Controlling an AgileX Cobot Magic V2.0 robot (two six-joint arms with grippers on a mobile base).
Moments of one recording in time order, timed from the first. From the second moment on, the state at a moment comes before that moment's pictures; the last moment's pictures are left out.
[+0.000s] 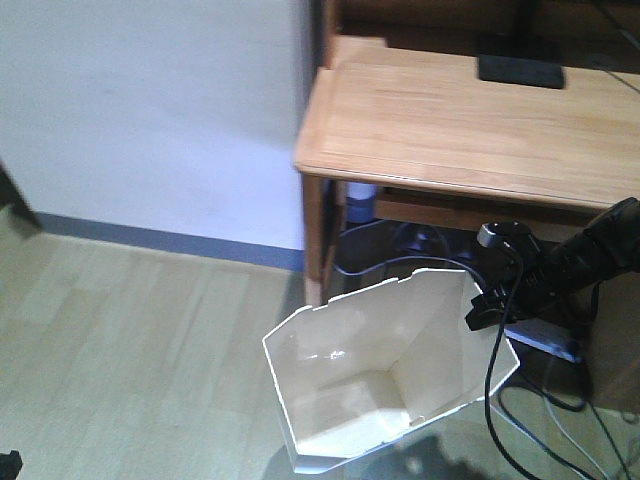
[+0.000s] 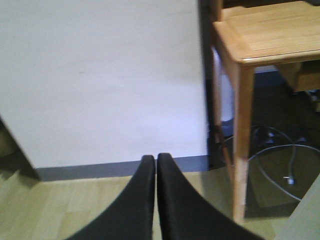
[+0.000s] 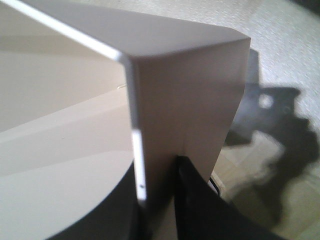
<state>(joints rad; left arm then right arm) -0.07 -0.02 0.03 0.00 0.36 0.08 -0.16 2.23 -1.07 0.84 0.74 -1.27</state>
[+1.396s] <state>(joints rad) -0.07 -0.02 0.03 0.00 0.36 0.08 -0.16 2.23 -1.07 0.84 0.75 -1.27</state>
